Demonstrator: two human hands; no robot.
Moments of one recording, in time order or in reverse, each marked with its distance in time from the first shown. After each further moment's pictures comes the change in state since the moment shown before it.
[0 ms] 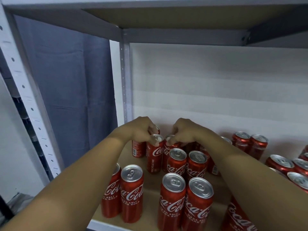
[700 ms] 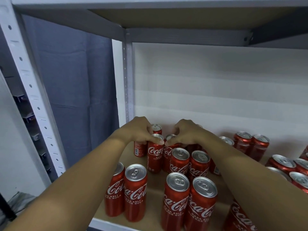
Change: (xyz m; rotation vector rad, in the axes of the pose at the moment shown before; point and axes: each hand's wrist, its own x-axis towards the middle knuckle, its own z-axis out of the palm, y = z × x) left_hand -0.008 -0.008 0.003 -0.092 0.075 -0.081; right_hand -0.006 -0.002 0.008 0.000 0.059 -0.032
